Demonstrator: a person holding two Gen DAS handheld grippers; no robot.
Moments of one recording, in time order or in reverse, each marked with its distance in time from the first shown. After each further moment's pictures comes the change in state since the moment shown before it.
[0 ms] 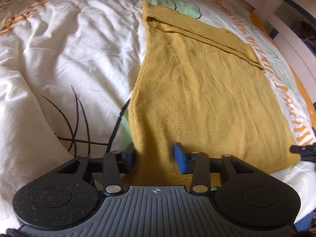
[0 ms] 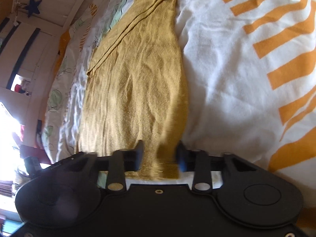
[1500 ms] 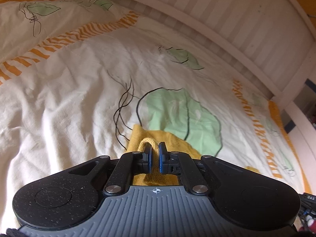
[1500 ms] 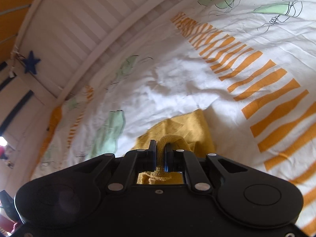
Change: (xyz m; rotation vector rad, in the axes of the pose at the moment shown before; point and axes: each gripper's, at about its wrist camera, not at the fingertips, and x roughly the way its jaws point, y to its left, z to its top) left arm 0.097 -0.005 0.248 -0.203 -0.403 0.019; right arm 0.075 0.039 0.249 -0.056 -0.497 -0.046
